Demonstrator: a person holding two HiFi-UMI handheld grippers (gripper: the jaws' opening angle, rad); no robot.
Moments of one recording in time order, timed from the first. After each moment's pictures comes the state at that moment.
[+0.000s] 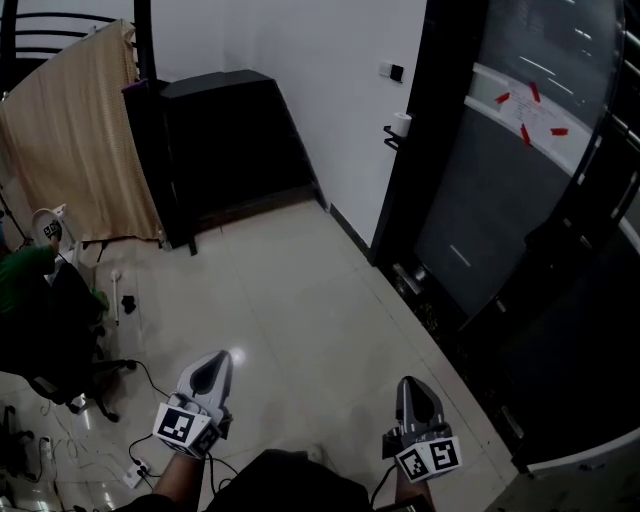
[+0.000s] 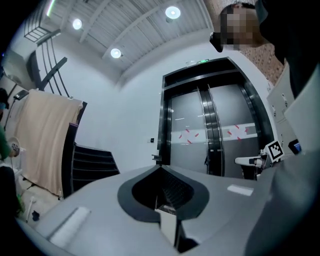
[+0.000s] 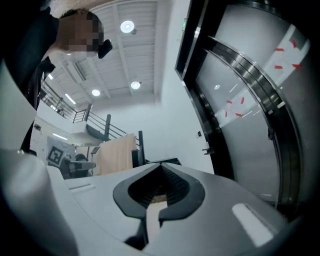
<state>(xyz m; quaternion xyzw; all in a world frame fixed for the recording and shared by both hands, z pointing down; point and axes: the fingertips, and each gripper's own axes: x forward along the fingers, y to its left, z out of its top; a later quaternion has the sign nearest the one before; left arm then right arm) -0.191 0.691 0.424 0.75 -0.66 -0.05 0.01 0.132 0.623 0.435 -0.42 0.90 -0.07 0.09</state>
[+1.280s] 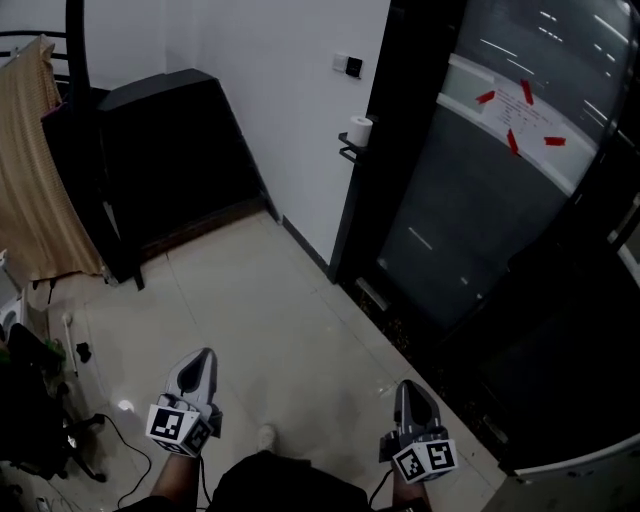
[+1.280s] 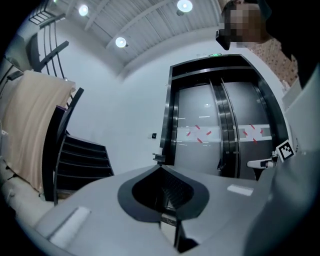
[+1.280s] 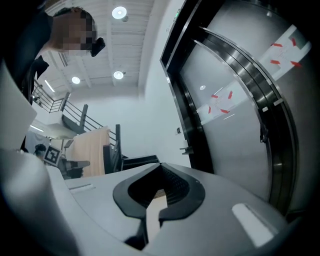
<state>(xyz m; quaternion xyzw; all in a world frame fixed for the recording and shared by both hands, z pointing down) -0.228 0.391 0.445 0.76 -0.65 -0.07 0.05 0.144 0.375 0.447 -0.51 0.85 -0.08 0.06</state>
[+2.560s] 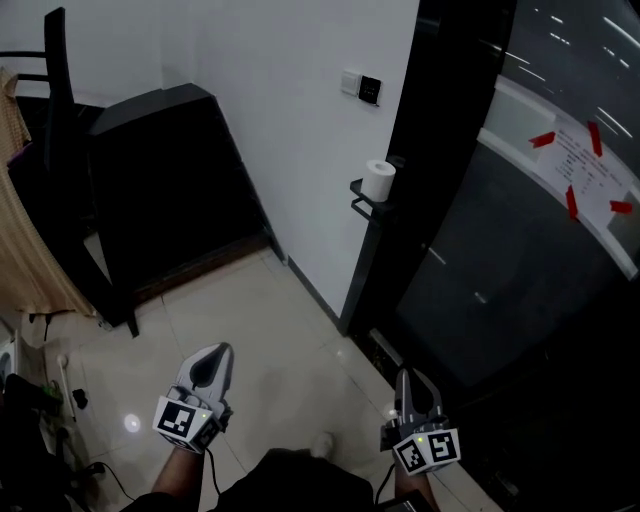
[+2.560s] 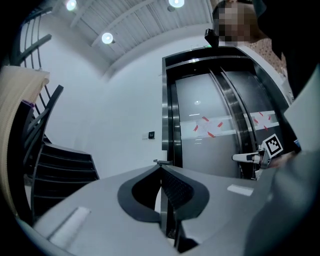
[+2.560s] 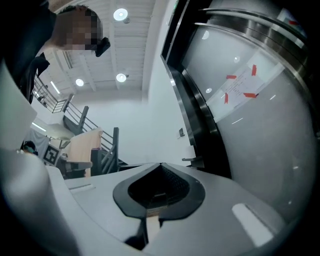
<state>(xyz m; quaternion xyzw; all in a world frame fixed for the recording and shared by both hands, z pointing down) -0.238 0.042 0.424 0.80 -0.60 -0.04 0.00 0.080 0.012 0.432 -0.48 0.87 -0.05 0.09</state>
